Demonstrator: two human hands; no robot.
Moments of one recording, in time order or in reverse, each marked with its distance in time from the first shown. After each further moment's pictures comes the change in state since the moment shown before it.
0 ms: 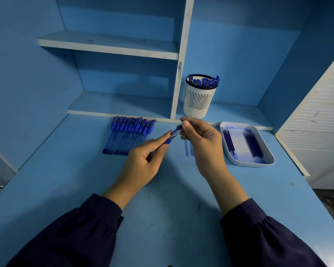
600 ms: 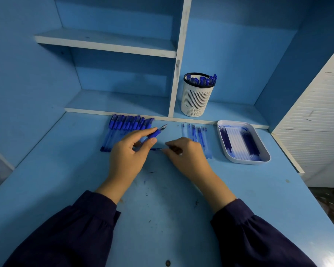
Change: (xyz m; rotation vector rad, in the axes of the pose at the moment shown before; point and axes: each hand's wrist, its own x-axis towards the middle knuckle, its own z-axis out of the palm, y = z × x) left_hand 0.005 -0.008 -0.013 0.090 0.219 -0.114; right_hand -0.012 0.032 -0.004 -0.973 -0.241 -0.108
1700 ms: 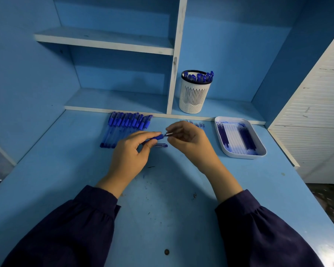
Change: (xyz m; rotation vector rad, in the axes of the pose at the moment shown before) left_hand -0.004 -0.005 -0.002 0.154 -0.103 0.257; right_hand -0.001 -0.008 -0.024 0.611 -0.040 0.076
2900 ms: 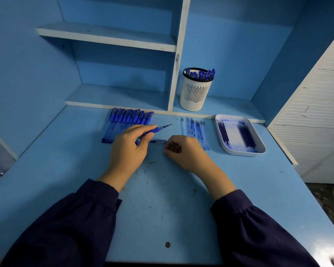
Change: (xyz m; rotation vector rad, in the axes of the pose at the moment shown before) left_hand 0.001 -0.002 -0.001 0.023 0.069 -0.070; right_hand -0.004 0.019 0.009 -0.631 -0.151 -0.055
